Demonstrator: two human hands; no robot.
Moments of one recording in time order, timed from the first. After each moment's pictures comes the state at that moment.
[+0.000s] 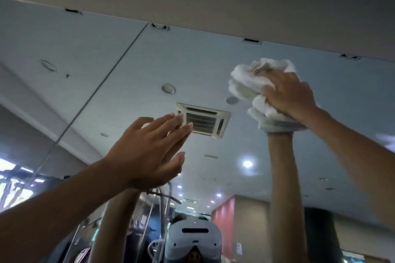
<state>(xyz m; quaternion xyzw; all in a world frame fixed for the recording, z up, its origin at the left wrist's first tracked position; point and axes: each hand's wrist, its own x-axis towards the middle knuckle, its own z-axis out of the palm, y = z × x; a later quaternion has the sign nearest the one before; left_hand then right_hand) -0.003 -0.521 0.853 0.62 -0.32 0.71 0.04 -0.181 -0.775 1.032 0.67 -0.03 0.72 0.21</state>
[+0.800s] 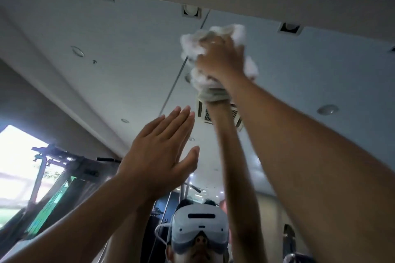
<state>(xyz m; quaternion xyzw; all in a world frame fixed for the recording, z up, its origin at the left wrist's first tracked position) 0.078 -0.427 0.798 0.62 -0.31 0.69 0.21 0.003 -0.494 1.031 0.70 0.02 0.68 0.23</state>
